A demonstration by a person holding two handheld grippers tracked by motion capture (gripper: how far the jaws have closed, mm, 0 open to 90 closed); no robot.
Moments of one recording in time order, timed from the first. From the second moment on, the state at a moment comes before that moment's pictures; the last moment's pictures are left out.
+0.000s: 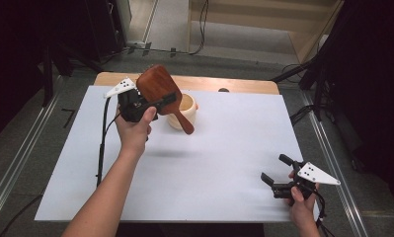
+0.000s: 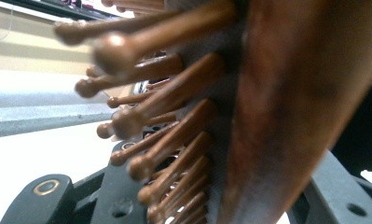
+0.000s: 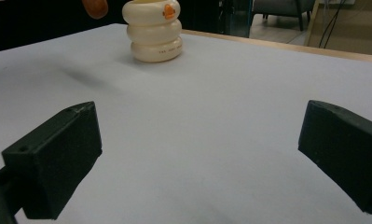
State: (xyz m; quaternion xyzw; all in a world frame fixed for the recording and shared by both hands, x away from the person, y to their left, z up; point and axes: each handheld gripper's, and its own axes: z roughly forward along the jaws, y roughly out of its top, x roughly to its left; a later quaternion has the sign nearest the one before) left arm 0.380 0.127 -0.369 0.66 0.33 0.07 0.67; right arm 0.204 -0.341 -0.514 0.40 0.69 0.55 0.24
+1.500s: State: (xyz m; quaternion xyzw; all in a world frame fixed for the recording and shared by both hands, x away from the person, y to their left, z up) left arm 0.441 0.129 -0.348 0.65 0.36 0.11 0.66; right arm 0.205 -0.342 -0.517 0.39 0.69 0.57 0.23
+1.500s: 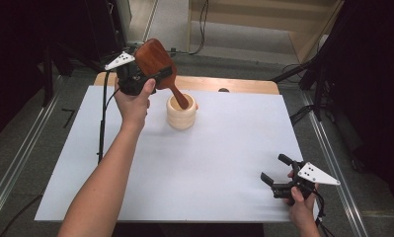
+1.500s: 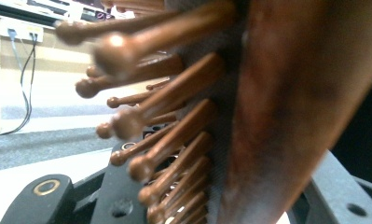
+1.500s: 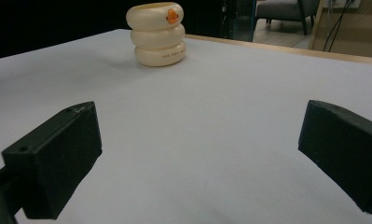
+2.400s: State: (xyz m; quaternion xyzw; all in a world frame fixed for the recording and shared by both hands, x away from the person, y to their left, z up) left arm 0.463 0.117 -0.374 0.66 0.39 0.13 0.63; right arm 0.205 -0.343 -0.517 0.39 0.69 0.57 0.23
